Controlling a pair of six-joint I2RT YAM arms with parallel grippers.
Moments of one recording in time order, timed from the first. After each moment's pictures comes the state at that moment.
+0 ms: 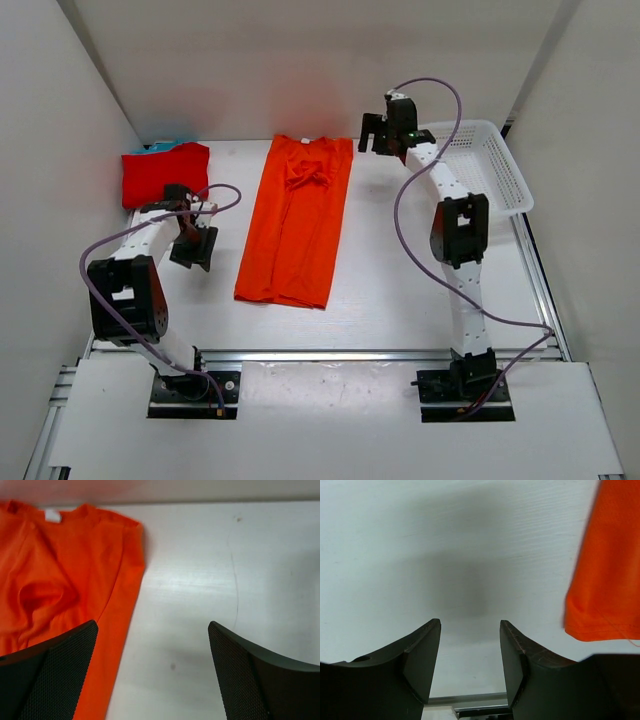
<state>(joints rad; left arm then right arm) 0.09 1.59 1.08 -0.81 0.03 0.27 0.27 2.49 2.33 -0.44 -0.03 0.28</state>
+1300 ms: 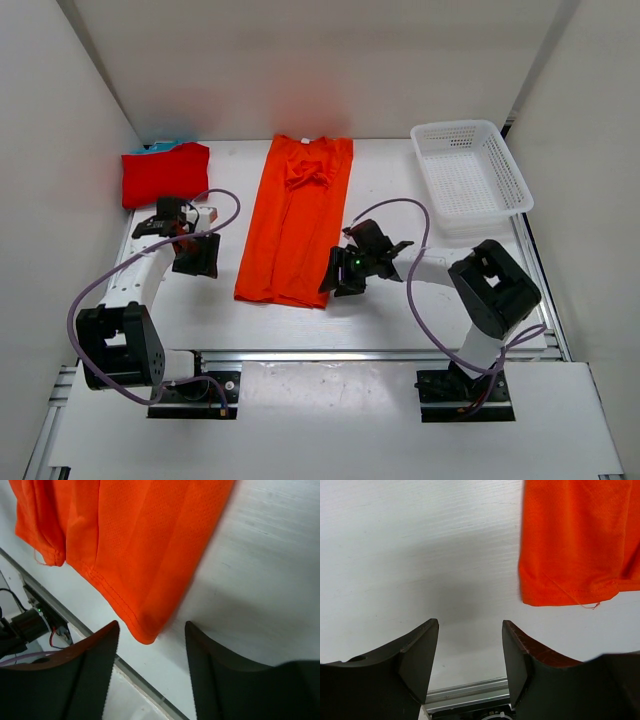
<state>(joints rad) 0.06 1.33 0.94 -0.82 0.16 0.21 0.71 1.71 0.85 -0.09 -0.42 0.74</state>
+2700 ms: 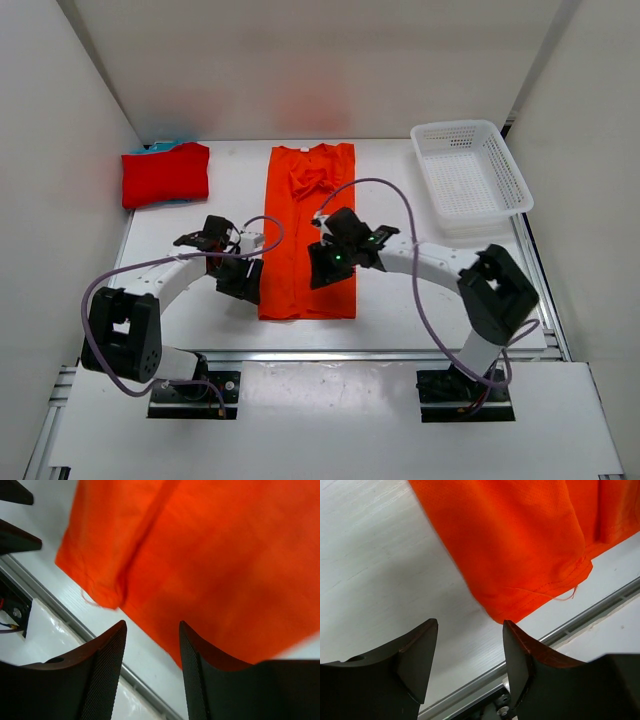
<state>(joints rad) -0.24 1.39 0.78 -0.70 0.38 0.13 0.82 1.64 1.07 -0.39 -0.28 0.41</state>
